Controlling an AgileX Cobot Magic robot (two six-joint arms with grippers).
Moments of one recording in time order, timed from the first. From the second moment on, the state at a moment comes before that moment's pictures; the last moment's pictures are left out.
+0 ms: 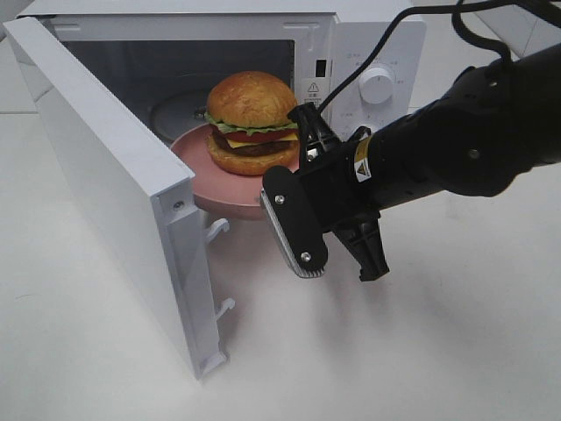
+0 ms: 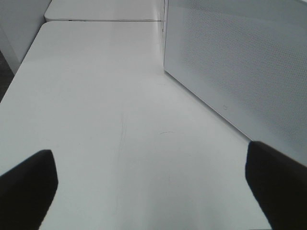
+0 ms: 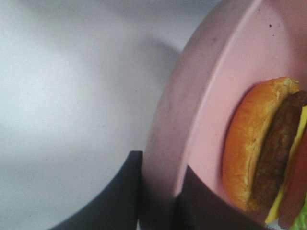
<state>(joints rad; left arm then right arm) 0.01 0.00 -0.52 -0.05 1.08 0.00 0.69 1.67 -0.87 -0.21 0.04 -1.26</state>
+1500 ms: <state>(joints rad) 0.01 0.00 -0.52 -0.05 1.08 0.00 0.68 0.97 -0.43 -0.32 0.29 -1.07</state>
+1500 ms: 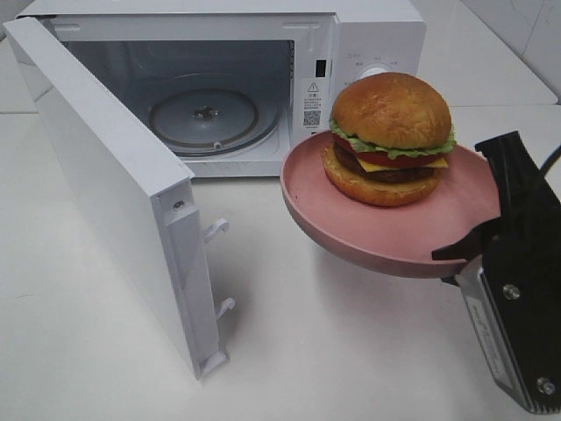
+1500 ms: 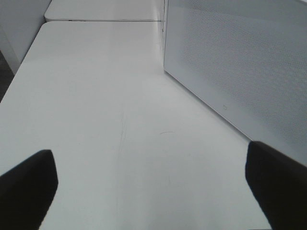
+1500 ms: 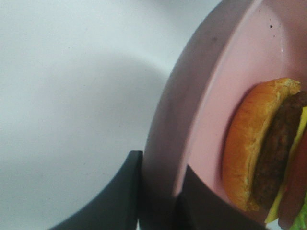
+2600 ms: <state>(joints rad) 0.01 0.00 -0.52 -0.05 1.08 0.00 0.68 0.75 -0.36 -0.71 0.73 -0.41</state>
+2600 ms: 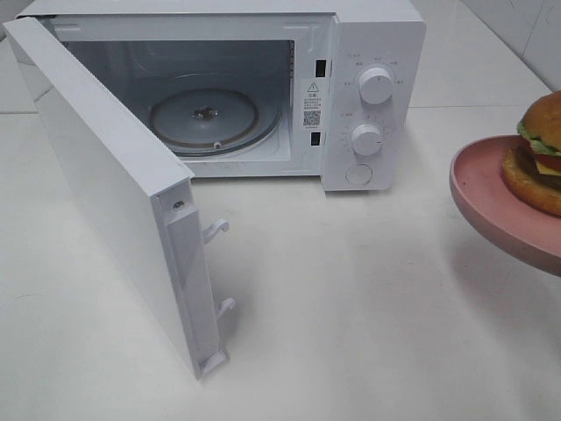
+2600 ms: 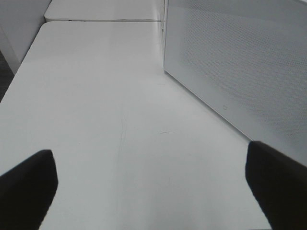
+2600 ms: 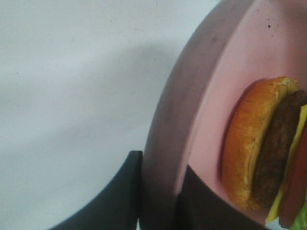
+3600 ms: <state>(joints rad) 0.01 0.00 -0.52 -0.05 1.08 0.00 0.68 1.35 -0.50 -0.99 0.85 0.58</state>
